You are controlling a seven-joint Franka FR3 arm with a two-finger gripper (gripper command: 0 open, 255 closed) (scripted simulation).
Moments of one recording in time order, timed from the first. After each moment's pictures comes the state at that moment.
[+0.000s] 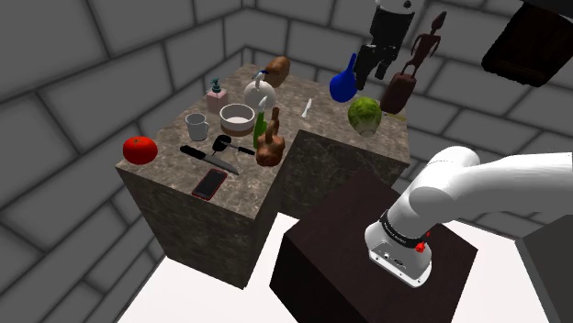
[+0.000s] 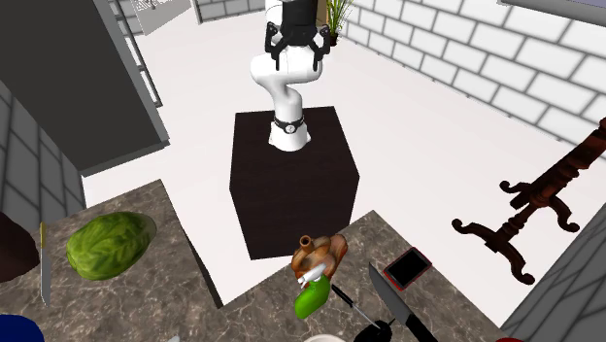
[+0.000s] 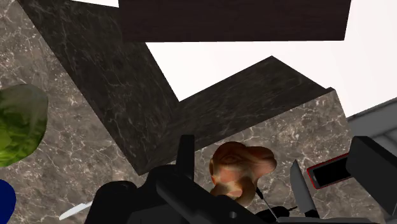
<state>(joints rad) 0.02 -0.83 0.04 -2.30 -0.04 1.44 0.06</state>
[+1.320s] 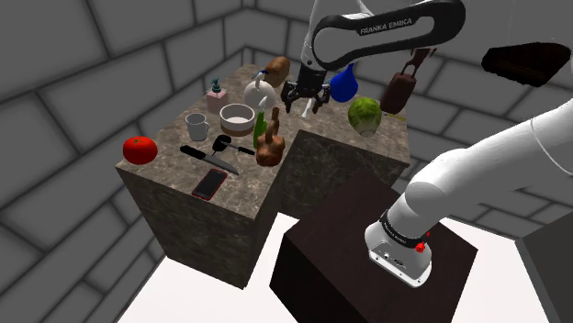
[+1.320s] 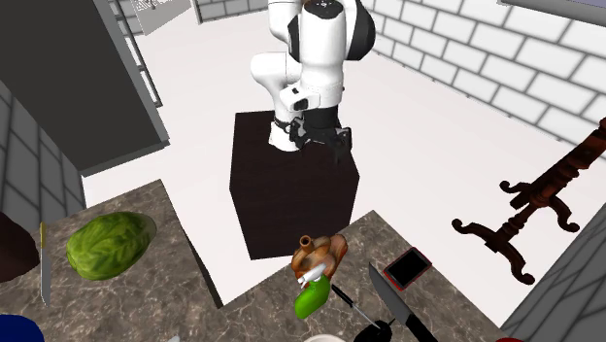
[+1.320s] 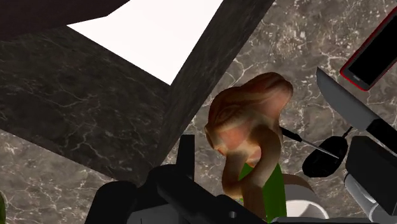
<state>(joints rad) -0.11 -0.40 0.19 -2.44 0.09 2.12 0.56</state>
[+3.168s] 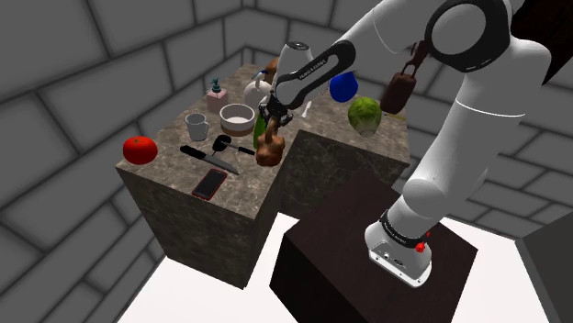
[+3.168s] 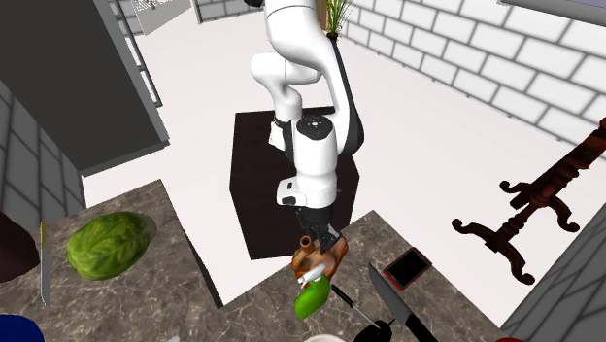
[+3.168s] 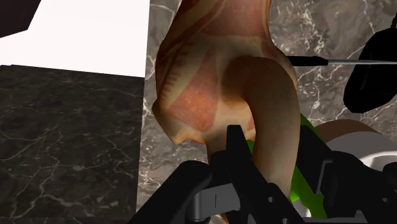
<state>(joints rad) -0.17 0.22 0.20 -2.25 -0.04 2.64 1.01</state>
